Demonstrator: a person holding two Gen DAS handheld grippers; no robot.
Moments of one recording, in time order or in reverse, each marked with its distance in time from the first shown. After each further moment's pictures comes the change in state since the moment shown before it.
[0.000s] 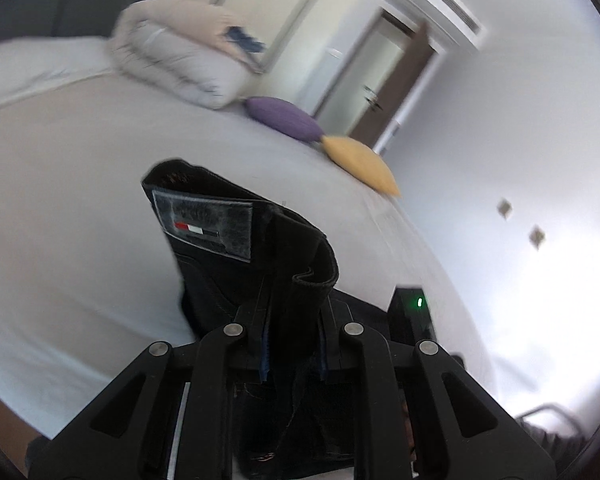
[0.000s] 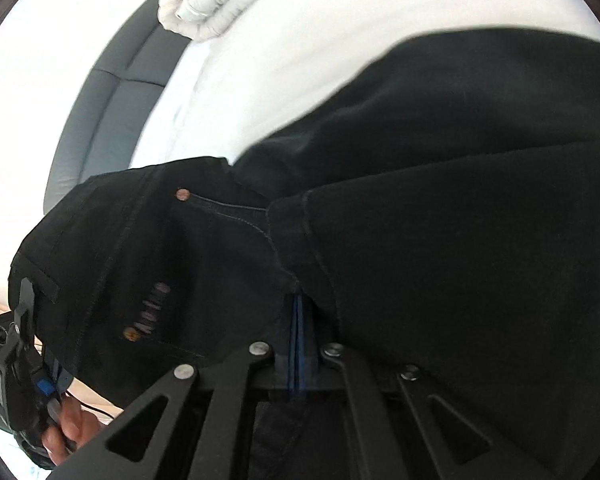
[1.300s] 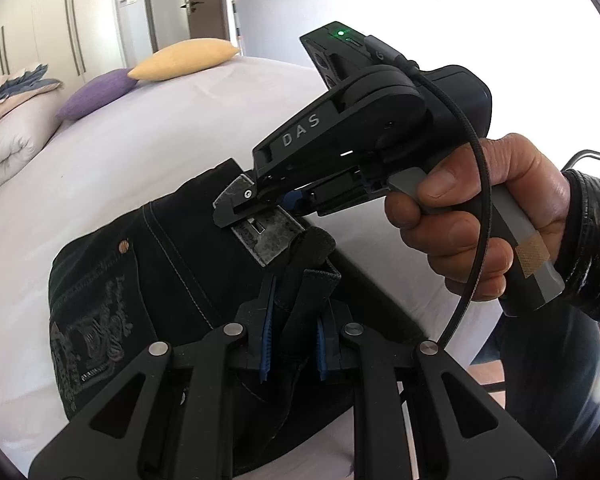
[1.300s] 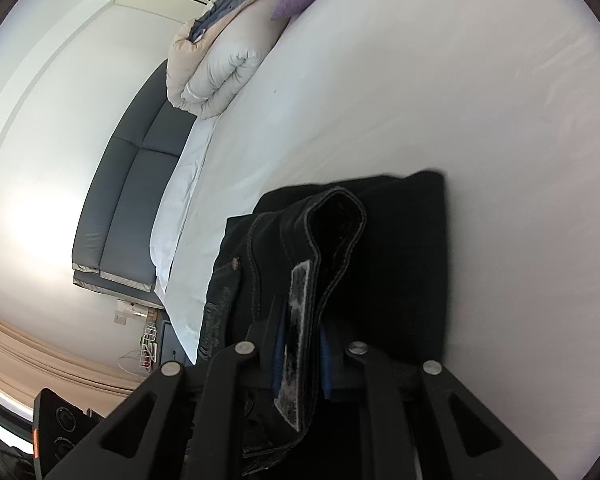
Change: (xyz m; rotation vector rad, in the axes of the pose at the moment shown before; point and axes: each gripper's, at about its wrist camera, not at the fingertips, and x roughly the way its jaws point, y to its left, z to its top) left arm 0.196 -0.303 -0.193 0.734 0.377 -0.102; right arm -0.175 -0.103 -0.028 0.035 -0.197 0.014
